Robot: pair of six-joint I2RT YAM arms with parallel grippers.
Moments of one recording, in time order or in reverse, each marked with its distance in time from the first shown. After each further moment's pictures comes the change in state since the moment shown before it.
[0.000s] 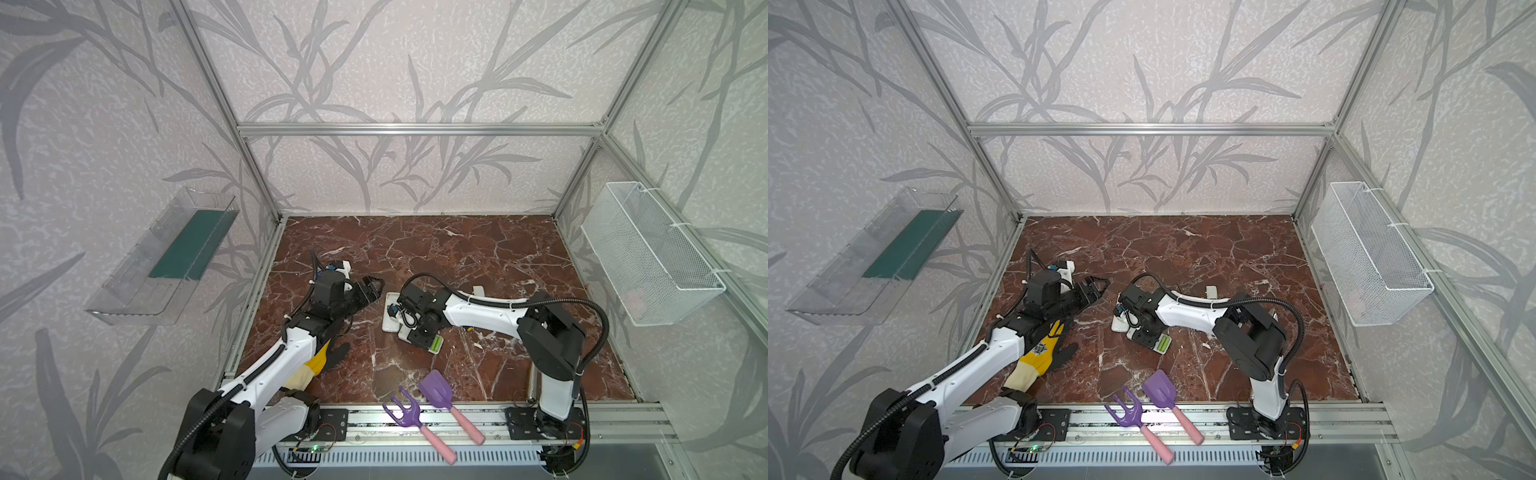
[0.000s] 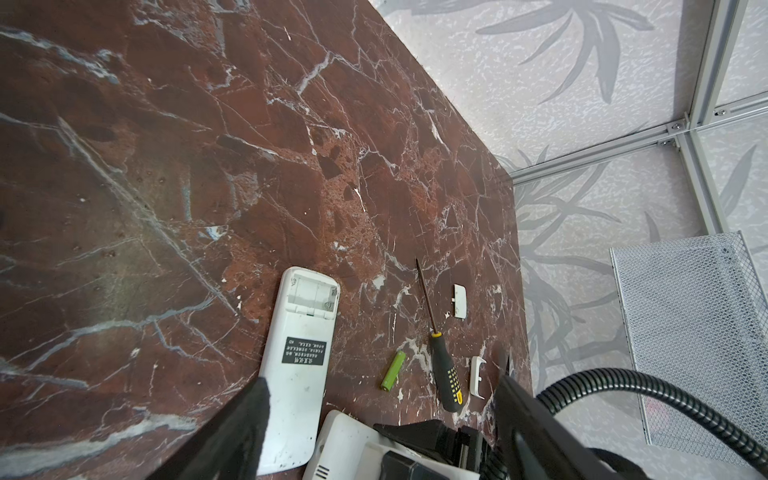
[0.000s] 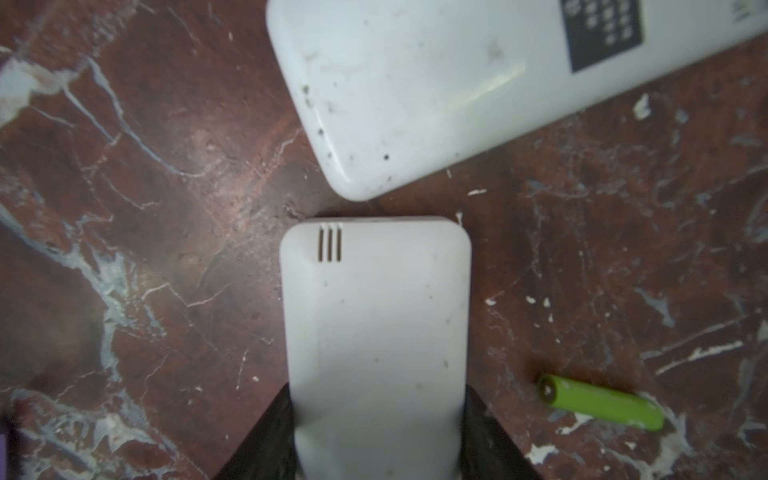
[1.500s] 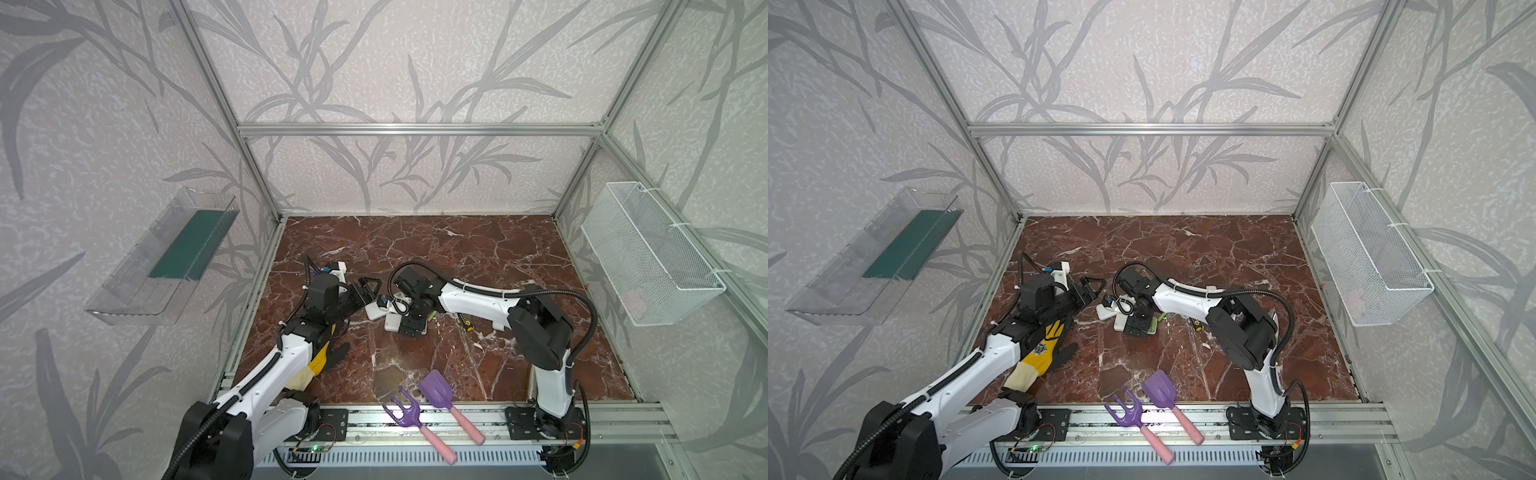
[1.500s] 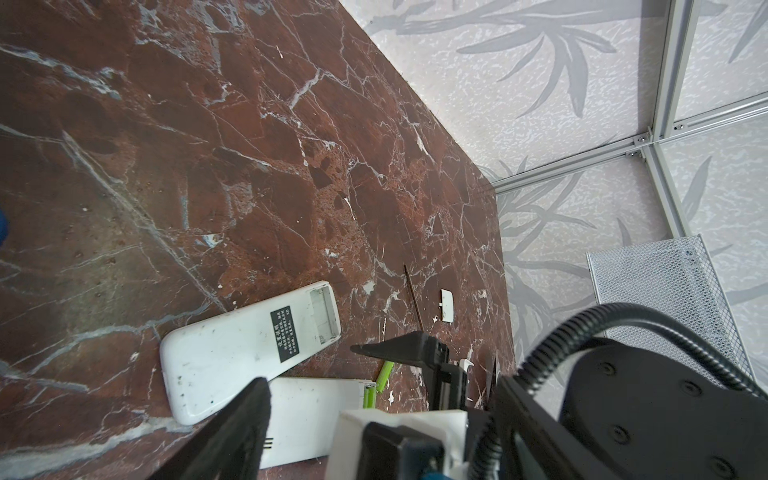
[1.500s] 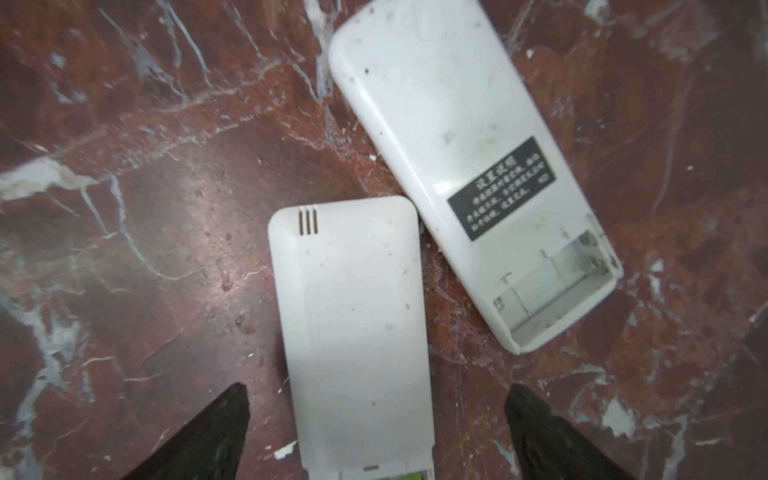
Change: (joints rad) left arm 0.029 -0.058 -0.043 0.039 0.032 -0.019; right arm -0.074 0.040 0.106 0.101 -0.063 -0.281
